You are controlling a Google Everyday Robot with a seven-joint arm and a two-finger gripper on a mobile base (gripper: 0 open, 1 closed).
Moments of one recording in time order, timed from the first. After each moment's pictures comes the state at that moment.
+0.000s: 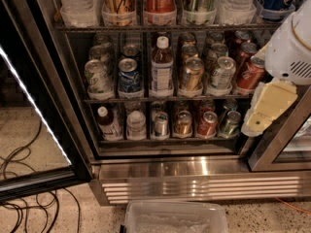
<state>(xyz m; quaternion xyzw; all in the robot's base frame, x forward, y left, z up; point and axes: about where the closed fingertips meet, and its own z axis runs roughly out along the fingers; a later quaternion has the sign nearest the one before) 0.443 -0.199 0.962 -0.56 0.81 -0.06 0.18</state>
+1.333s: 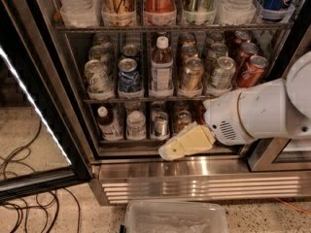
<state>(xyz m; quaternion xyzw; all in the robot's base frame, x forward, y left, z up) 0.432 -0.077 0.875 -0.39 0.84 0.18 0.34</state>
